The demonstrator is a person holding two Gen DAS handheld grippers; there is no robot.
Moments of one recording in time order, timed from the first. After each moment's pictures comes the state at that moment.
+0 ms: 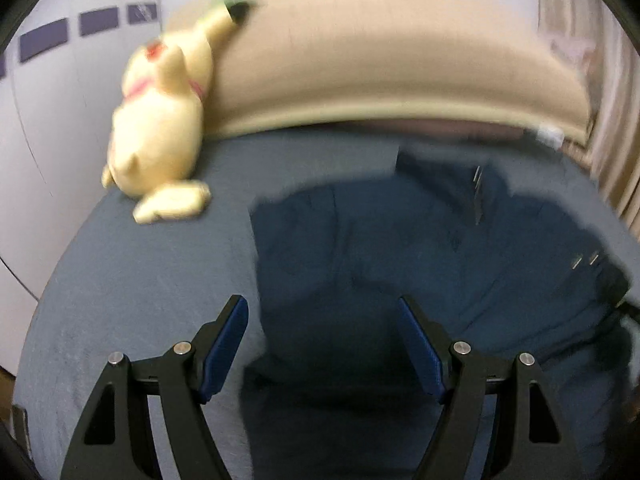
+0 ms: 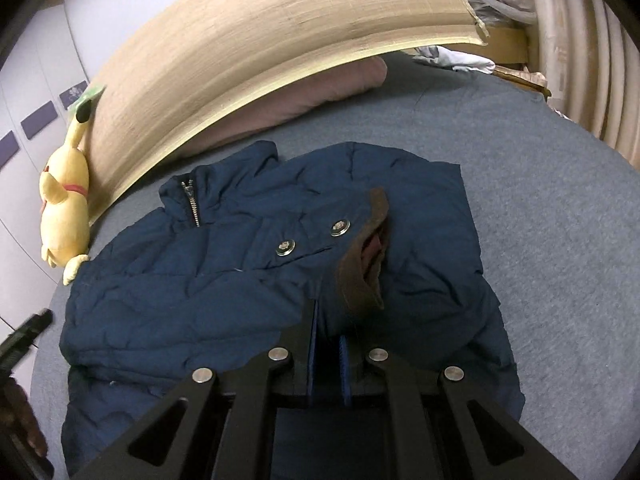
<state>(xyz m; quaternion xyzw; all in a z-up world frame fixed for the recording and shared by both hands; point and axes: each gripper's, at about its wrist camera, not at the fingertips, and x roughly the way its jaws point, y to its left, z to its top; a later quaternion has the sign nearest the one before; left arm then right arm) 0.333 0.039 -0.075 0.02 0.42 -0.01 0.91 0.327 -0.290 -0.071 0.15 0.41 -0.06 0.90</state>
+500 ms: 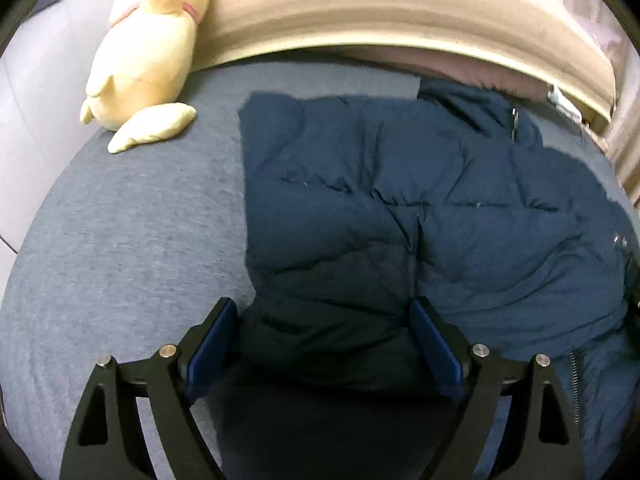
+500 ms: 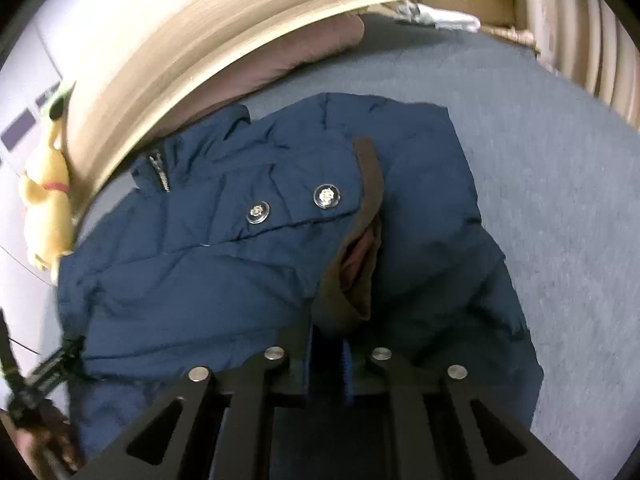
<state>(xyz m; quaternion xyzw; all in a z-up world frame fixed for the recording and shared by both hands) 0.339 0.056 -0.116 -0.02 0.47 -0.01 0.88 0.330 -0.305 -0.094 0.20 0.46 -0.06 0.86</state>
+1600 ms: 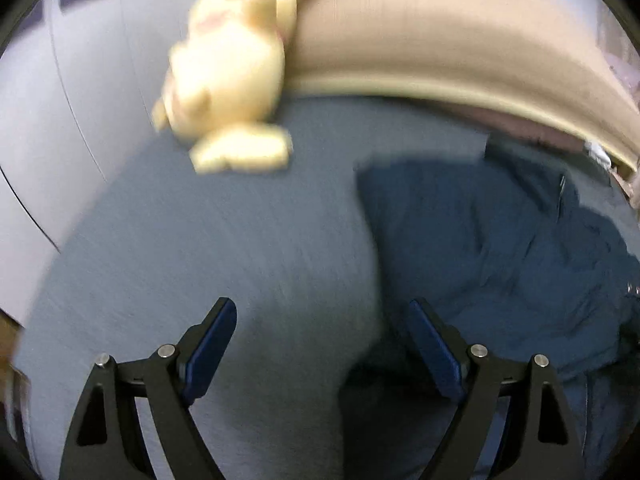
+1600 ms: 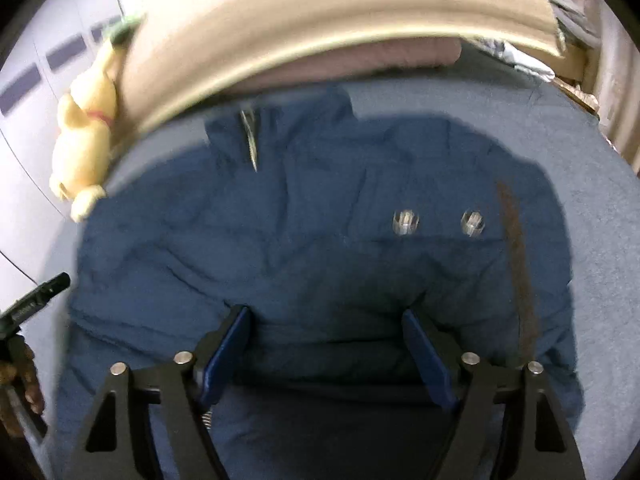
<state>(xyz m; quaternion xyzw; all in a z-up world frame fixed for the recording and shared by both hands) 0.322 0.111 -0.066 -0.02 0.41 0.07 0.91 0.352 -0.236 -0.069 0.09 0.45 0.01 0.89</state>
